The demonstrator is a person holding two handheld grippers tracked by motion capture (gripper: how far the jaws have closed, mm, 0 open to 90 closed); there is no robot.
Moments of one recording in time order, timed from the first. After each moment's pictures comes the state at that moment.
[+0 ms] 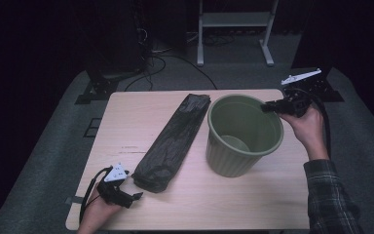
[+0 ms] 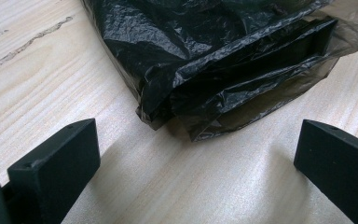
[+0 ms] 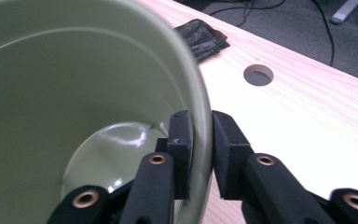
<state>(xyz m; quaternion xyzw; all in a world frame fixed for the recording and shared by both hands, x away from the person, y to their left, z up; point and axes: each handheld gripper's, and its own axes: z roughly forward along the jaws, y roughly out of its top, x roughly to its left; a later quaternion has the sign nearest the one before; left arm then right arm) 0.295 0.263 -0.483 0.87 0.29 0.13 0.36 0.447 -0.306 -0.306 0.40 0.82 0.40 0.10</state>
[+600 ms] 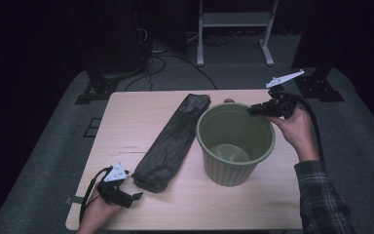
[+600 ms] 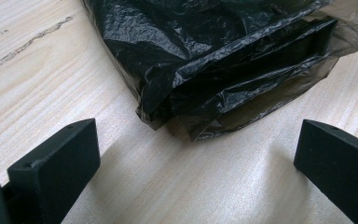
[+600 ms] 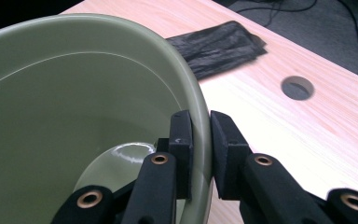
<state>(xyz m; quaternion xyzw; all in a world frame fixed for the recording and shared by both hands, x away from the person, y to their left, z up) 0.295 0.263 -0.483 0.87 0.29 0.13 0.36 0.443 -0.267 -0.305 0.35 0.84 0.40 0.09</state>
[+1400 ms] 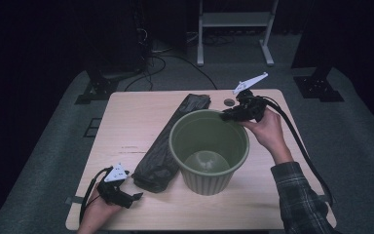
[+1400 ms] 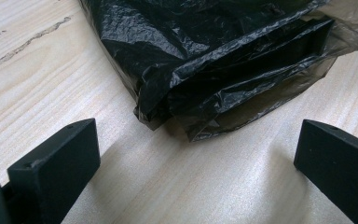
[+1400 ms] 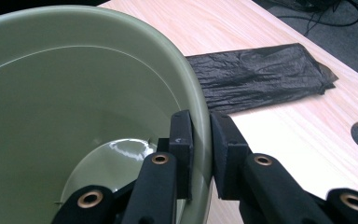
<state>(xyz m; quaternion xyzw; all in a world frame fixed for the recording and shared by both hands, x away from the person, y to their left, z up) 0.295 0.262 -0.483 0.87 0.29 0.13 0.37 0.435 -0.183 -0.303 0.28 0.87 0.39 0.08</state>
